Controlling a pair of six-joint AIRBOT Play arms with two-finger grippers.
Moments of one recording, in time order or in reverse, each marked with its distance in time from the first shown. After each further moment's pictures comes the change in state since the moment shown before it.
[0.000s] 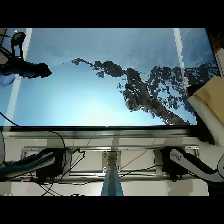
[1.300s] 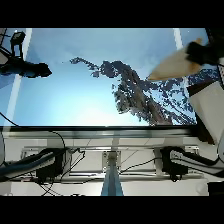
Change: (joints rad) left arm -0.001 0.003 0.000 -0.001 0.001 0.000; right arm 0.117 -0.136 0.003 0.071 -0.087 0.036
